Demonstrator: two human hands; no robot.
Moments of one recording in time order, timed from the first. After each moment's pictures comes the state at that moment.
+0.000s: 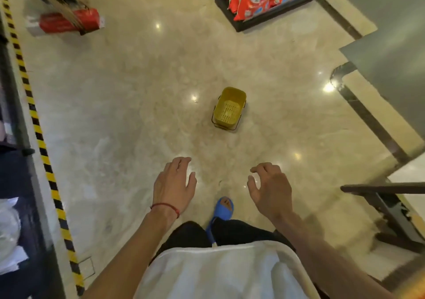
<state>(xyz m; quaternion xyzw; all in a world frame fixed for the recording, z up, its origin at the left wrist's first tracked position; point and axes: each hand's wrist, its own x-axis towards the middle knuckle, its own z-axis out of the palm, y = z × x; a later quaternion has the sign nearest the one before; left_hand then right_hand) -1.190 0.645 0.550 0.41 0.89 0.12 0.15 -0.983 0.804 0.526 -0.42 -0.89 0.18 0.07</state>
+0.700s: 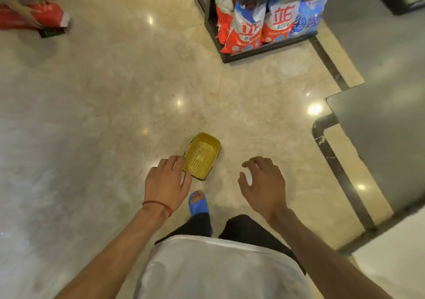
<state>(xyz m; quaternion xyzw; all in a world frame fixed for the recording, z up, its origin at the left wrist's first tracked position) -1.337 1.014 0.524 0.43 0.90 0.08 0.09 -1.149 1.190 0.542 -0.37 -0.92 0.11 0.03</state>
